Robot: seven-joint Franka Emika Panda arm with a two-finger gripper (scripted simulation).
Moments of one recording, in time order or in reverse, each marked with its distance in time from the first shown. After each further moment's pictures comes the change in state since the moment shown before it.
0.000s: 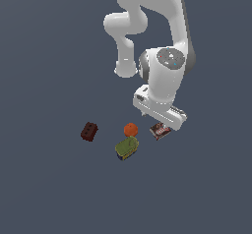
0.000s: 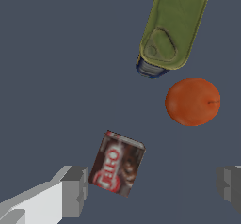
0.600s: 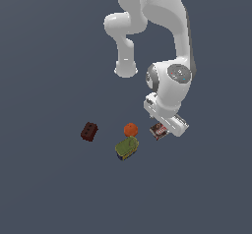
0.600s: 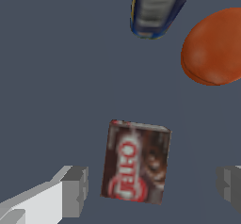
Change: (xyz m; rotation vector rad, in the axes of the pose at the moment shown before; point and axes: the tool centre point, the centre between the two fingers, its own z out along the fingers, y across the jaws) arm -0.034 -0.020 0.057 -0.009 0.016 0.225
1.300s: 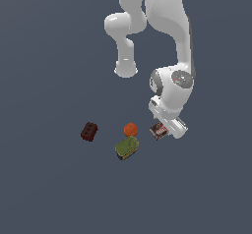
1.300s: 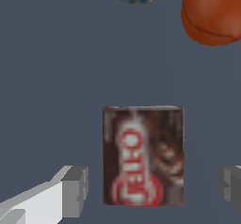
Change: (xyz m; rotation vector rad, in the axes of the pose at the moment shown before) arm -0.023 -0.003 0.032 -0.003 0.013 0.130
